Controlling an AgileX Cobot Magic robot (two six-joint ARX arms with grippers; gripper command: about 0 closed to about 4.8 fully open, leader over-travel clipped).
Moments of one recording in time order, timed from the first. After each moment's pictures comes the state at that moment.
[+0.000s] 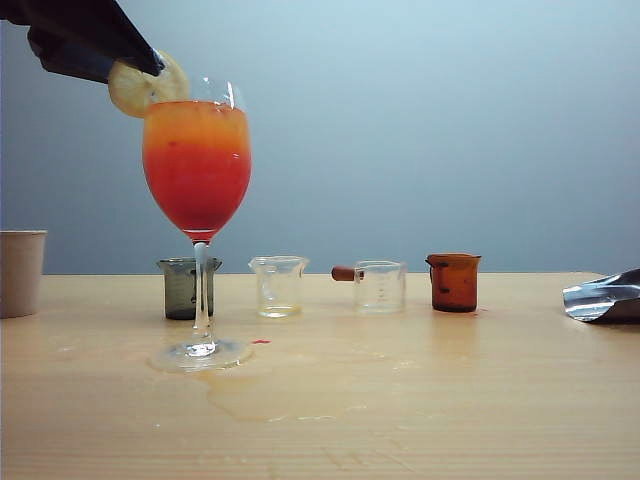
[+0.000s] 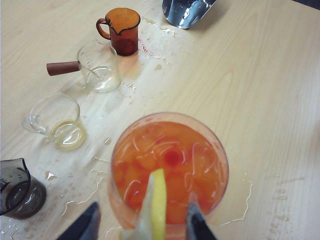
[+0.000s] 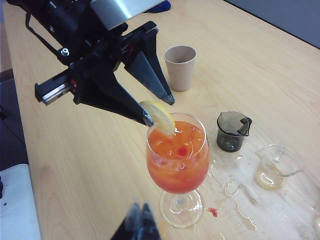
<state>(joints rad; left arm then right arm) -0.18 1.24 1.12 -0.71 0.76 0.63 0.79 1.09 1.14 -0.42 -0.28 -0.06</state>
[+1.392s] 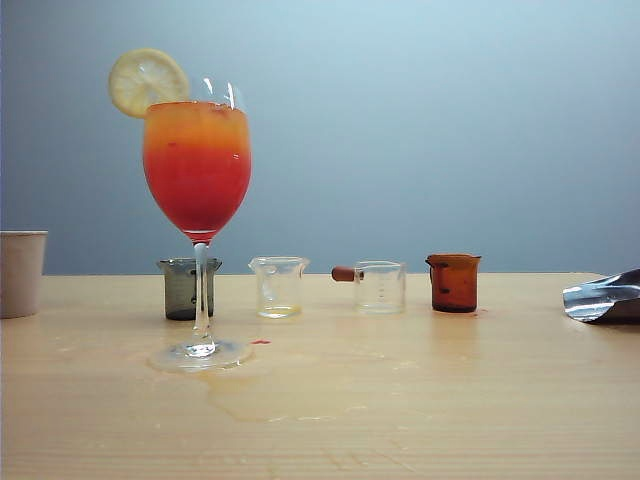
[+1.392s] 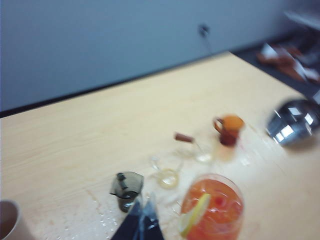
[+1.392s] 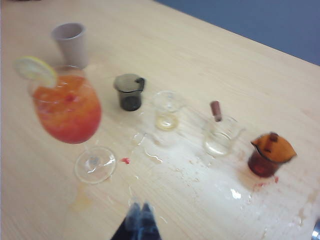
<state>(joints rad) -0.19 0.67 1.05 -0.60 0.32 0.10 0.75 0.78 0.94 -0.53 0.08 0.02</state>
